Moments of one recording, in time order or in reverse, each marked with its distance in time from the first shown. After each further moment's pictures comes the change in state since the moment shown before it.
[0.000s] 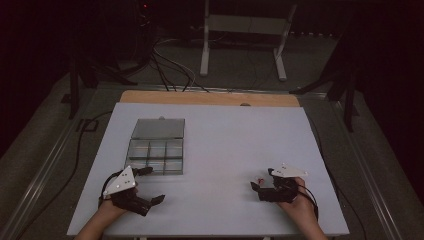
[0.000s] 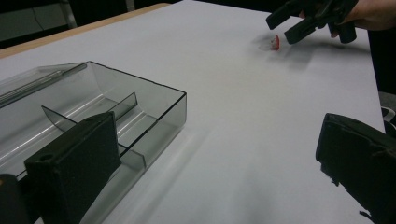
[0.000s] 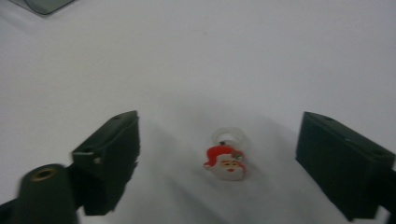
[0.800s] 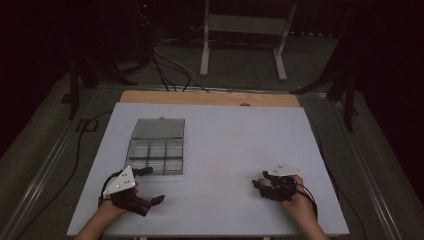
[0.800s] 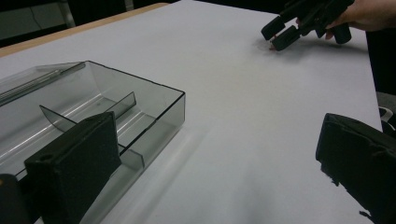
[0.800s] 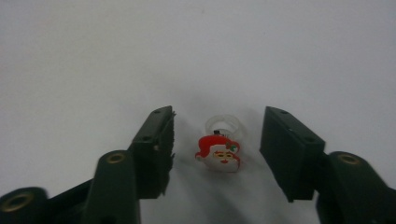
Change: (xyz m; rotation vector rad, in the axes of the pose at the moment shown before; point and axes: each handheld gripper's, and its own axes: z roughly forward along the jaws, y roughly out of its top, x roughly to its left) left arm 0.000 0.000 0.000 0.004 -0.006 -0.004; right arm -0.002 0.000 0.008 0.078 -0.004 -0.039
